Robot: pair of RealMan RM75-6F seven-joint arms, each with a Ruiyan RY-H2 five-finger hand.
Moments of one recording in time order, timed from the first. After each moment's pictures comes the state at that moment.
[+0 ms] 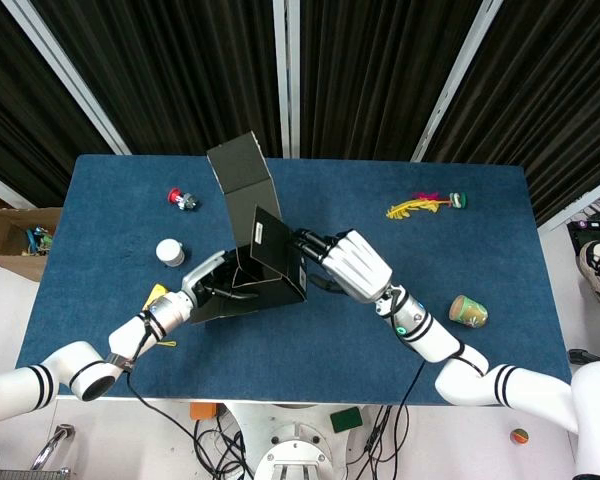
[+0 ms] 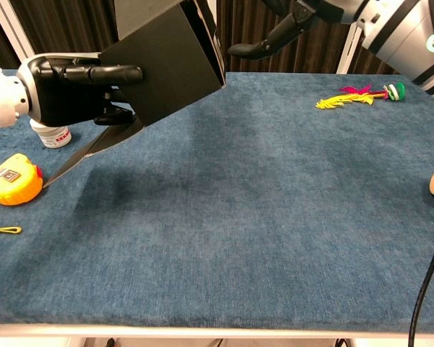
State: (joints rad) left arm -0.78 -1.39 -0.13 -1.48 1.53 0.77 -1.52; right arm 0.83 -1.59 0.21 -1.33 -1.73 1.30 -0.07
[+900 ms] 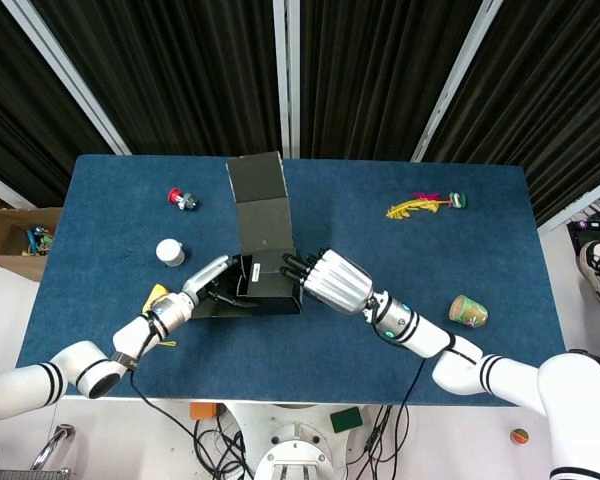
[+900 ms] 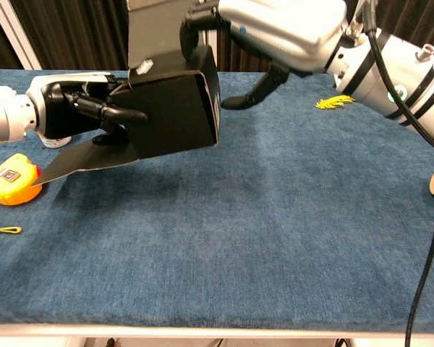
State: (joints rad) left arm -0.81 -1.44 -0.08 -1.40 1.48 0.76 -1.22; right arm 0.90 -1.67 0.10 -1.10 -1.84 1.33 -0.09
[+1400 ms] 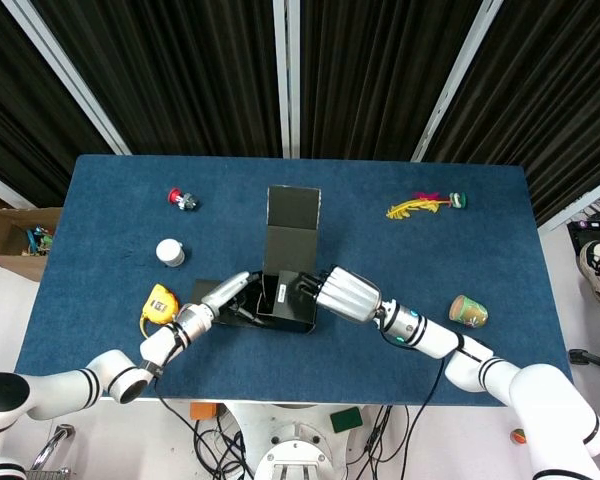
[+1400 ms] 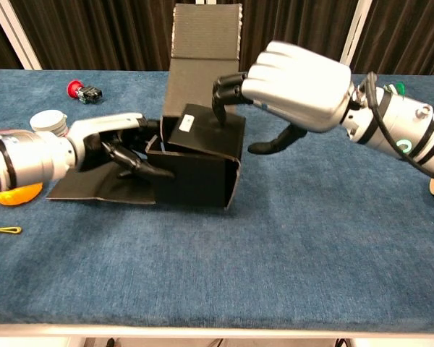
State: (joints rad) left arm -0.81 -1.67 -0.05 -1.19 1.48 0.78 -0.96; right arm 0.86 -1.83 -0.02 -0.71 -1.92 1.43 0.01
